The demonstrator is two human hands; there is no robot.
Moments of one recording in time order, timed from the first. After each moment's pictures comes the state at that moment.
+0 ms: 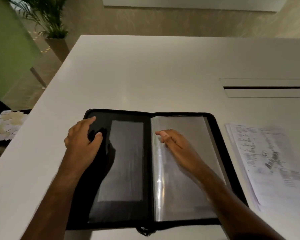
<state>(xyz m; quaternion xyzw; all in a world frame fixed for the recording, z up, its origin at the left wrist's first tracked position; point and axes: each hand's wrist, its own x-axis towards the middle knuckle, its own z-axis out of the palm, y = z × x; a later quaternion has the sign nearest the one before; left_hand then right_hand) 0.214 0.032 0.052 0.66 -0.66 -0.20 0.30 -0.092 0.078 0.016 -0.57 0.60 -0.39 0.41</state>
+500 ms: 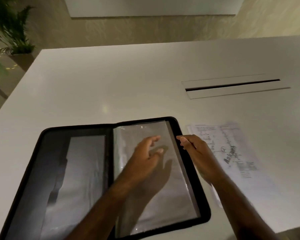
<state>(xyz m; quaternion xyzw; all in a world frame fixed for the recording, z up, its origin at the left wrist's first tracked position) -0.041 0.083 0.048 0.46 -0.68 -0.52 0.23 -0.258 0.134 0.024 -0.53 0.69 -0.41 0.29</state>
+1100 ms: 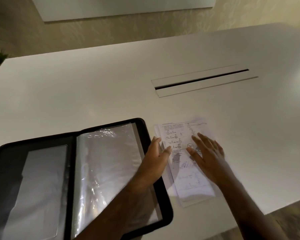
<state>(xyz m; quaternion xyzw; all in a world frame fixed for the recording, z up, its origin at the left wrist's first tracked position) -0.200 0.122 0.024 0.47 -0.64 -0.58 0.19 -0.396 0.215 0.003 -0.55 0.81 -0.18 0.12</state>
